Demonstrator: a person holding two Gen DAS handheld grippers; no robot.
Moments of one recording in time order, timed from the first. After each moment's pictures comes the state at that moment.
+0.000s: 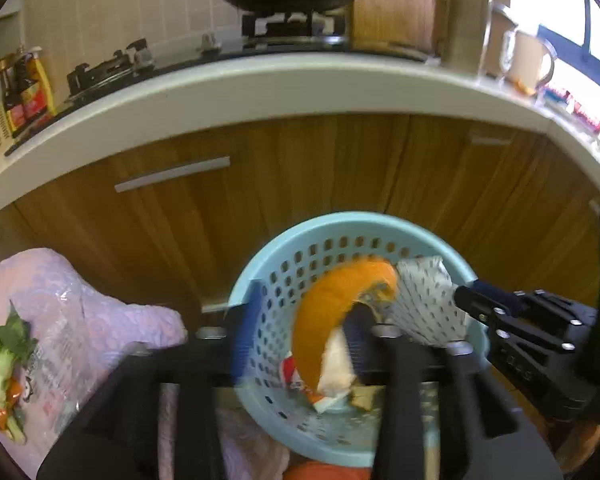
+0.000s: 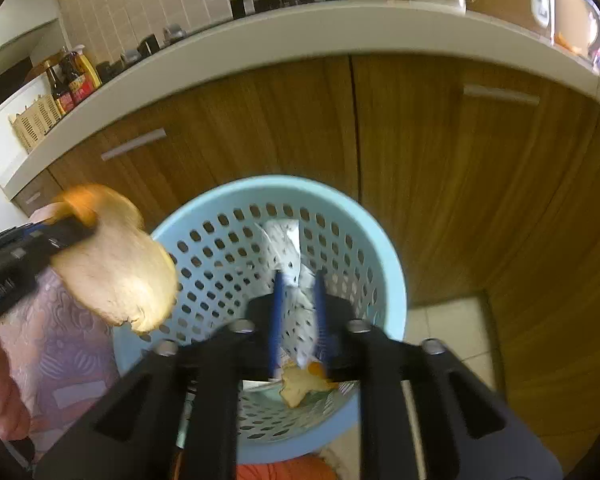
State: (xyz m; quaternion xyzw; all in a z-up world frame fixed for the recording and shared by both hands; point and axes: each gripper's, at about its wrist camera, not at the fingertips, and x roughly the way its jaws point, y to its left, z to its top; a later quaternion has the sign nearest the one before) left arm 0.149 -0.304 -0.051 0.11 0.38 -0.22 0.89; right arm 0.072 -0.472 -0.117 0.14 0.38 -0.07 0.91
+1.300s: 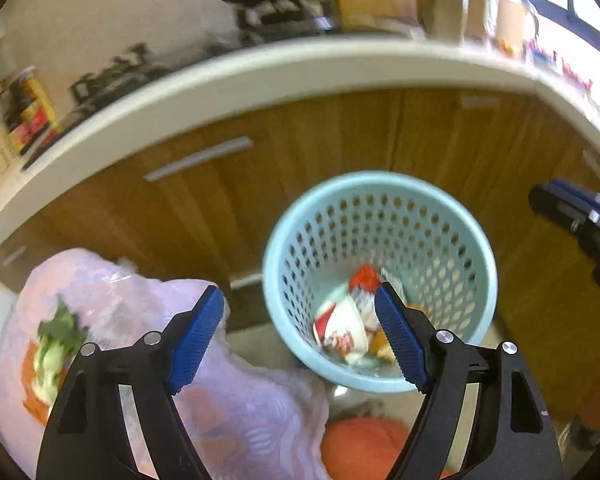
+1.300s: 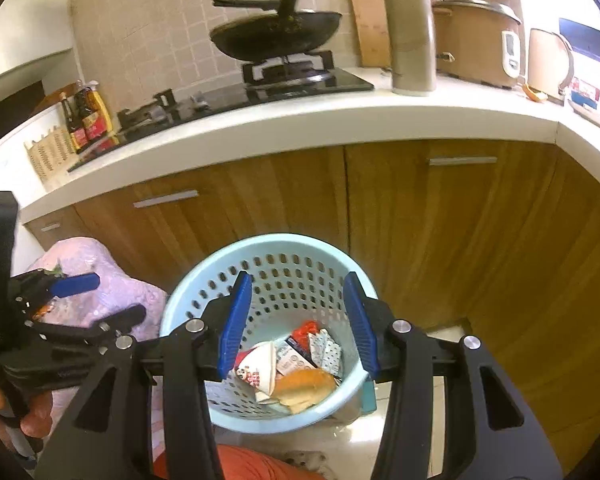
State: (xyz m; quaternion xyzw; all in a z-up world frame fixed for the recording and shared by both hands) left arm 0.110 -0.257 -0.018 0.14 0.39 -0.23 0.88; right arm 0.012 -0.436 -0.023 0.11 0.29 -0.09 0.95
